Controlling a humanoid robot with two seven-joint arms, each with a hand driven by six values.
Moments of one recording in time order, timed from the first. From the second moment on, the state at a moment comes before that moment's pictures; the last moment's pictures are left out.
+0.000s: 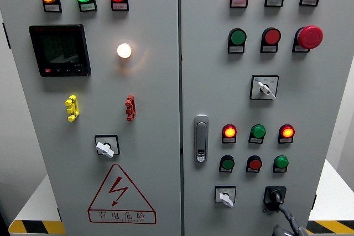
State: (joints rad) left arm -0.04 -0.09 0.02 -0.19 0.04 0.09 0.03; right arm 0.19 0.13 1.44 1.40 -1.35 0.03 0.02
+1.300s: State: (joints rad) left arm -0.04 -0.09 0.02 -0.19 0.04 0.09 0.03; right arm 0.19 0.13 1.41 1.42 -1.35 0.03 0.00
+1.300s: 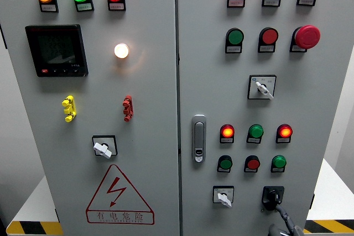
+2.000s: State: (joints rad) left arm -0.04 -0.09 0.02 -0.19 0.04 0.09 0.03; right arm 0.19 0.13 1.40 1.42 -1.35 0.03 -0.01
